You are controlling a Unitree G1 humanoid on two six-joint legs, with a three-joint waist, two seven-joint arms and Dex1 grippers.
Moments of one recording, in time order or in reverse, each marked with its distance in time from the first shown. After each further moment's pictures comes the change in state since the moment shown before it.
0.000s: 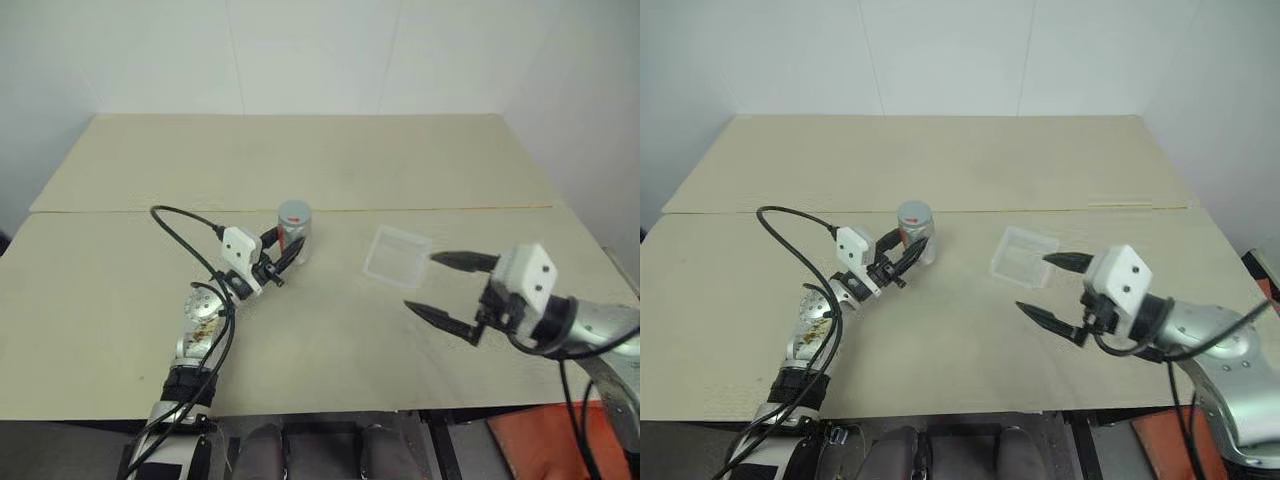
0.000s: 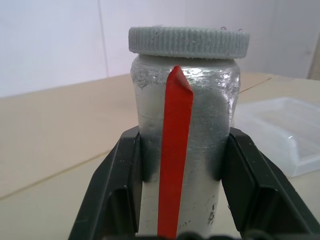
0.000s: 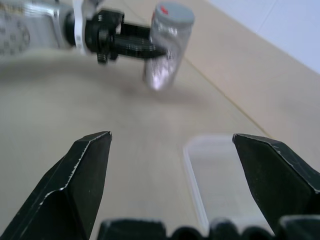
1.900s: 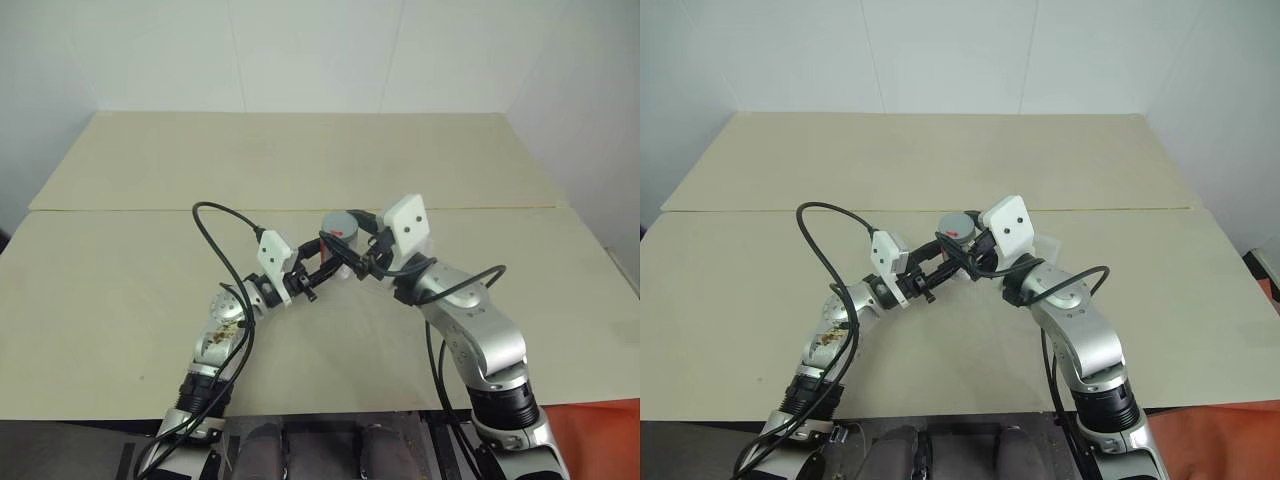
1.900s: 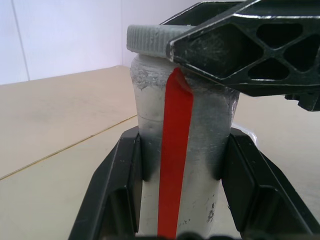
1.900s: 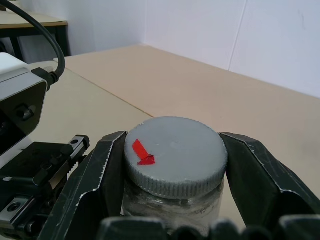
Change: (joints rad) left arm 0.025 -0.061 -0.118 -0.132 -0.030 0.149 -0.050; right arm -0.303 0.472 0.306 0.230 -0.266 0.027 -0.324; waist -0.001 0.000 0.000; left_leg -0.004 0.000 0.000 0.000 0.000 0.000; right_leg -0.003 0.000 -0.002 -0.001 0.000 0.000
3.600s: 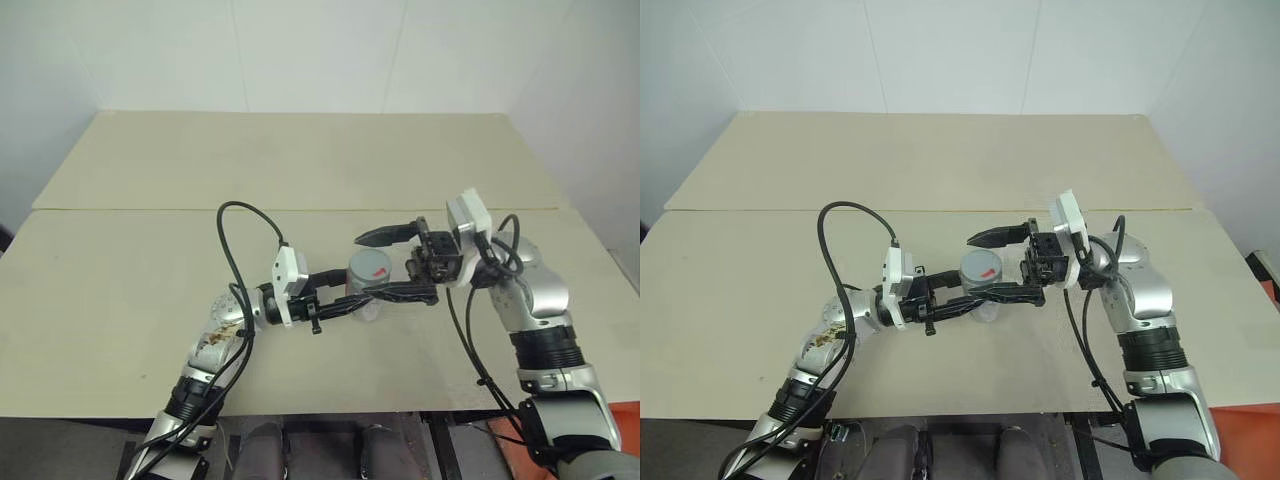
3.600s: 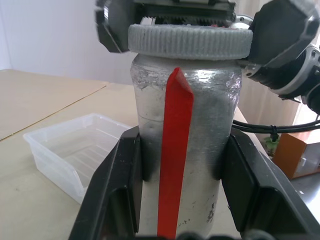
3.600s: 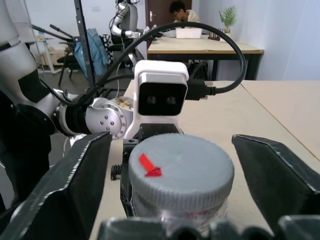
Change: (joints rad) left arm 0.022 0.066 -0.085 -0.110 -0.123 0.117 -0.302; right arm -0.172 -0.250 -0.120 0.512 0.334 -0.318 1.055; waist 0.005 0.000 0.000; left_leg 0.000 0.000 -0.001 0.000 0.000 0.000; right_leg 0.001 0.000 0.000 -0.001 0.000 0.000
